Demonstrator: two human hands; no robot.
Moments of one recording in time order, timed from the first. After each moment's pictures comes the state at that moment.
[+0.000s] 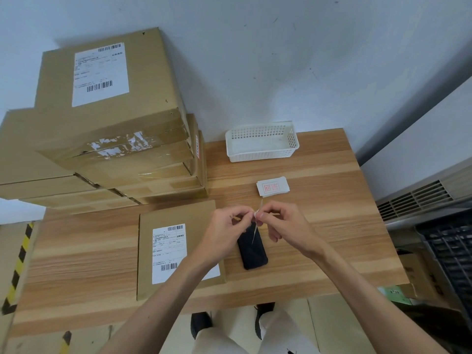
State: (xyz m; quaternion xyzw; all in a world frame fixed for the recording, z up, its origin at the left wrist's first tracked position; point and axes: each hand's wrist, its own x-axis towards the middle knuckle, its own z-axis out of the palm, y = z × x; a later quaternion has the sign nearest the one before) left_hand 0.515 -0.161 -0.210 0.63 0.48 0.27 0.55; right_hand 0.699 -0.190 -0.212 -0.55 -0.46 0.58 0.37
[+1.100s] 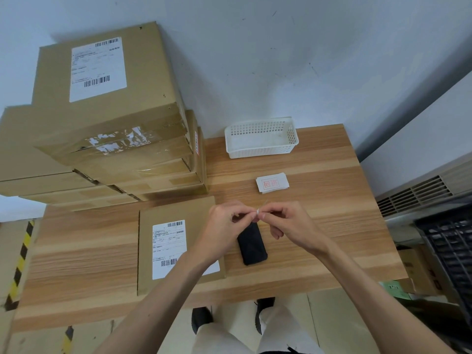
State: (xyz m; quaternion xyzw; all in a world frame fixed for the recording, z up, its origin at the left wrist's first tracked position) left_hand 0.512 -0.161 -0.213 0.71 0.46 0.28 0.45; right_hand 0.707 -0.197 -0.207 -0.54 -0.51 0.57 0.36
